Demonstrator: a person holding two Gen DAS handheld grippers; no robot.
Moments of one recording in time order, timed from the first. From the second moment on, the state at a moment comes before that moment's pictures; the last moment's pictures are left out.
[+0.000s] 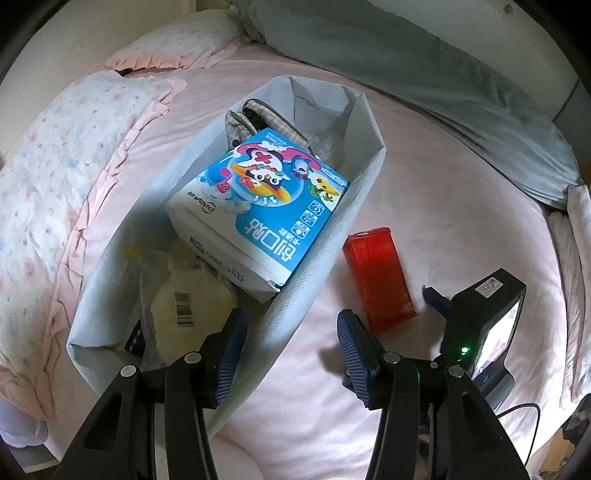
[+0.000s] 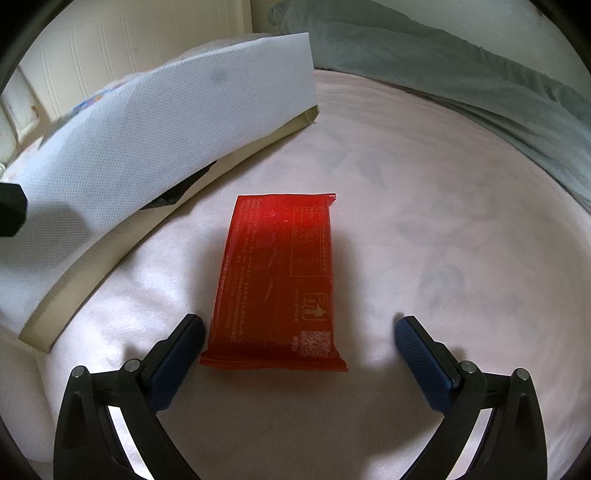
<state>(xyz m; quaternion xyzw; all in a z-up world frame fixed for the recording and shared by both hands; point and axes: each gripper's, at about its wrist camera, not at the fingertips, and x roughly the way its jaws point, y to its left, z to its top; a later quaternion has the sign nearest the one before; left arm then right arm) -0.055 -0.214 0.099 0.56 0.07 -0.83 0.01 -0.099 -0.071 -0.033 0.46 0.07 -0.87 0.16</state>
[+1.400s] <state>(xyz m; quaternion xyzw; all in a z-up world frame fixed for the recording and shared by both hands) -0.053 -0.212 0.125 0.48 0.08 -0.87 -0.02 -0.079 -0.042 0.096 0.42 -0.16 -0.87 0.20</state>
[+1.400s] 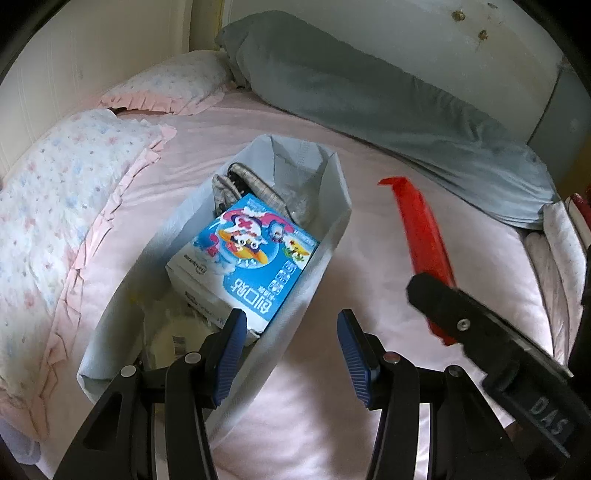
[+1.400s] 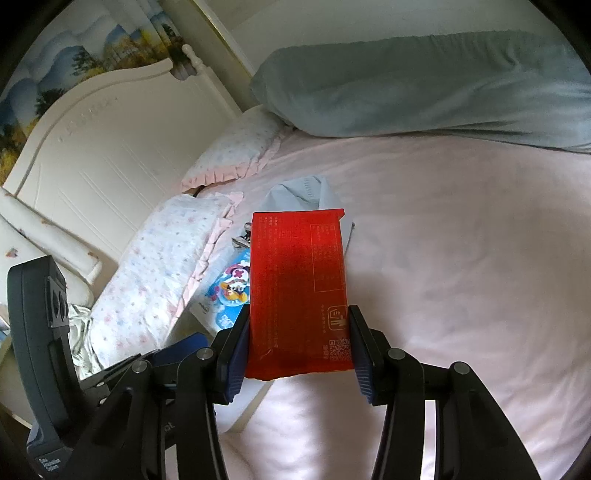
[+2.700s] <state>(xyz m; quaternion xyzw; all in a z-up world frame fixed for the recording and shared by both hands) -0.050 -0.282 0.125 0.47 0.14 -0.87 0.08 -0.107 -0.116 0.079 0.42 -0.27 -0.82 0.29</state>
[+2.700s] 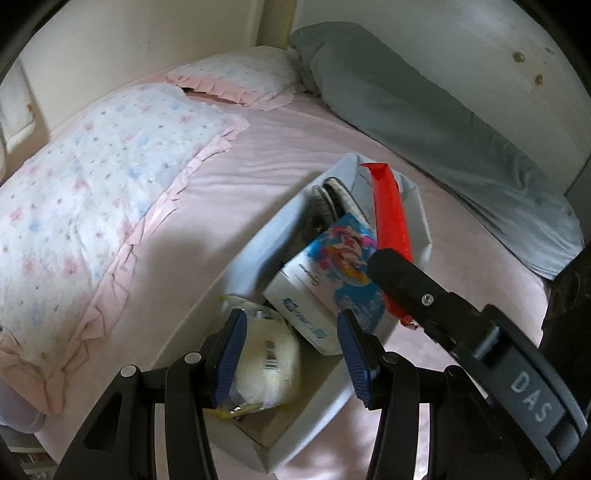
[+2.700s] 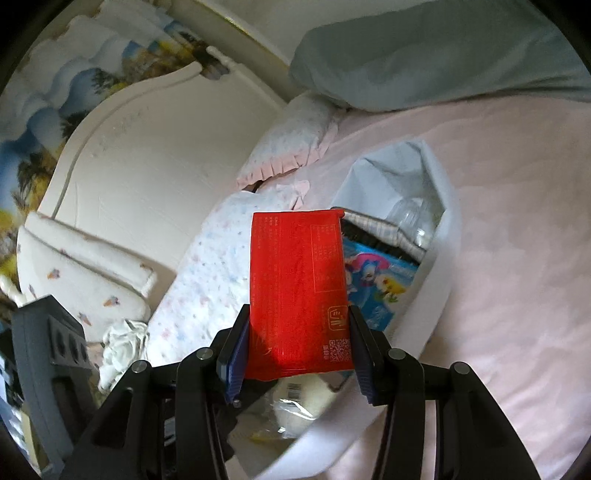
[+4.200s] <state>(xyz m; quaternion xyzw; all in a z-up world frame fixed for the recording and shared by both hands) -0.044 -0.337 0.083 0.55 0.24 -0.79 0.10 -0.141 -0.157 0.035 0.55 -0.22 -0.77 0.24</state>
